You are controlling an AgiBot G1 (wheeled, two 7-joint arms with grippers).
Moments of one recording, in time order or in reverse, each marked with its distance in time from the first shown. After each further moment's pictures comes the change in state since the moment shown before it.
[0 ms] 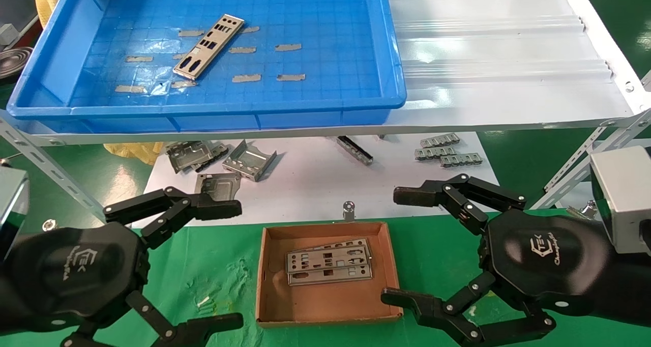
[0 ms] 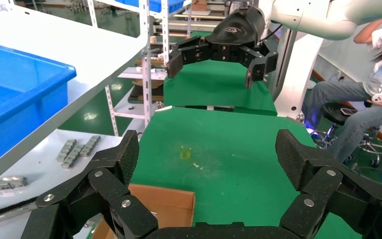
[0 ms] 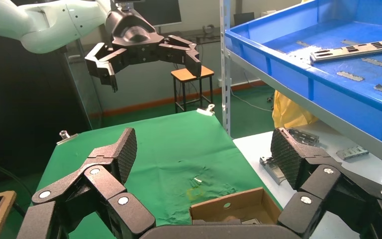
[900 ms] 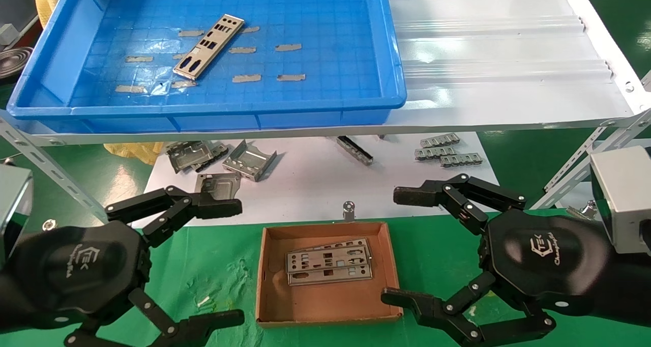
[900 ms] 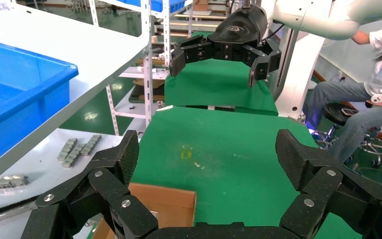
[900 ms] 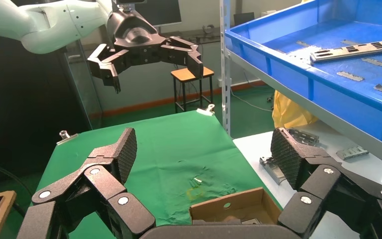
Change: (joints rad) left arm -0.004 0.006 0.004 0.013 0.005 0.001 0.004; right arm 0.000 0.000 0.000 0.000 0.000 0.000 0.000
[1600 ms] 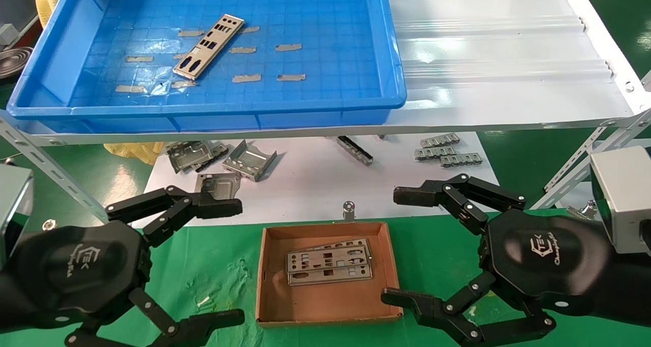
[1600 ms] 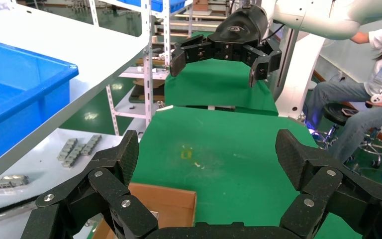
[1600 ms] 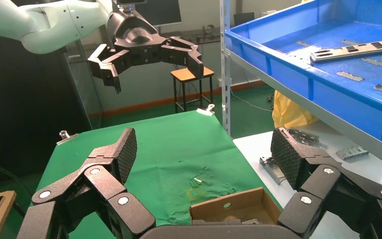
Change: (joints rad) left arm -0.001 0.001 0.001 0.002 0.001 0.000 0.001; right arm 0.000 0.000 0.000 0.000 0.000 0.000 0.000
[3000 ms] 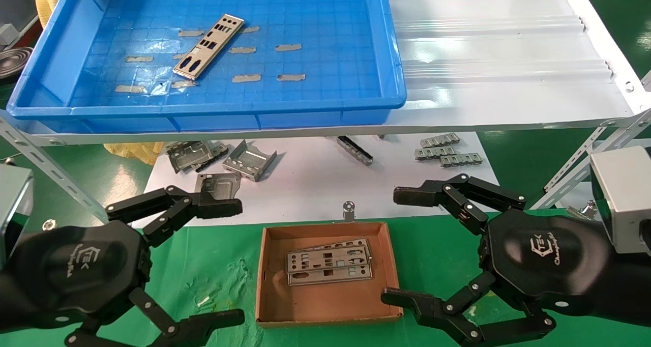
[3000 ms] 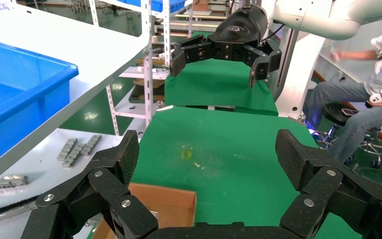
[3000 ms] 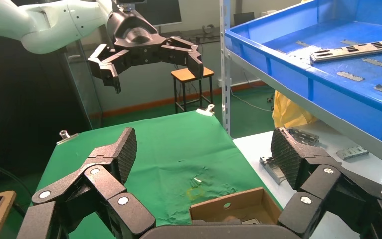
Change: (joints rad) left arm 0.000 0.000 0.000 0.000 0.000 0.000 0.000; right arm 0.000 0.000 0.000 0.000 0.000 0.000 0.000
